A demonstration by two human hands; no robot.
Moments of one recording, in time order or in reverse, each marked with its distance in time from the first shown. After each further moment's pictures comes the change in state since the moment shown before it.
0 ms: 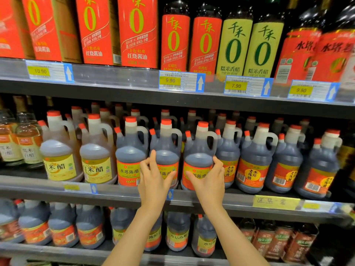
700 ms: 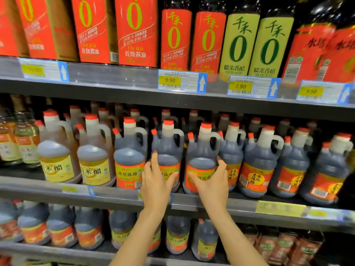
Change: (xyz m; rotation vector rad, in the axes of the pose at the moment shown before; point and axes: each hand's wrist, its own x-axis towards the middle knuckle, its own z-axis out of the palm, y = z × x) left_hand 0.005 0.006 0.011 -0.075 0.004 -0.075; right_hand 0.011 0.007 0.000 0.050 -0.020 0.044
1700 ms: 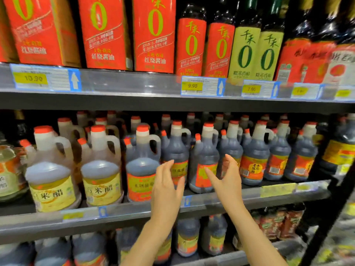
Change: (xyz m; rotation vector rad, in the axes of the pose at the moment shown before) left_hand 0.015 -0.038 -0.036 -0.299 -0.120 0.380; right_hand -0.022 -0.026 0.007 0.011 0.131 0.002
